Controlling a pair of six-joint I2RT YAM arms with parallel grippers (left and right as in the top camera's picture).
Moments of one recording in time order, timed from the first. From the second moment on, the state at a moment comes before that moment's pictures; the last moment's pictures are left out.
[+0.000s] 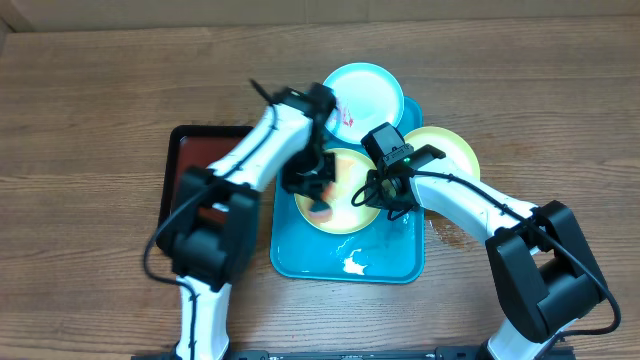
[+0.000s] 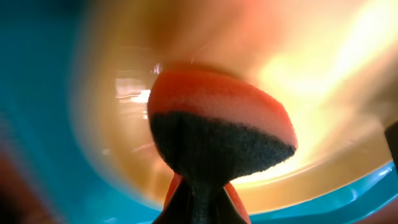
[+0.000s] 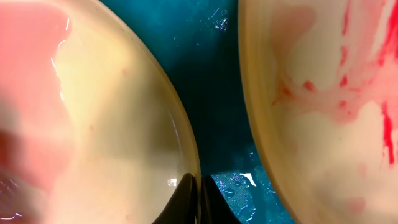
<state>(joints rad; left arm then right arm) -0.42 2.13 1.67 -1.24 0.23 -0.46 0.52 1.84 1.14 -0.68 0.01 0.66</state>
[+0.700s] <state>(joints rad) -0.02 1.95 1.45 -1.12 -0.09 -0.41 0.51 1.84 1.14 -0.70 -0.01 0.57</state>
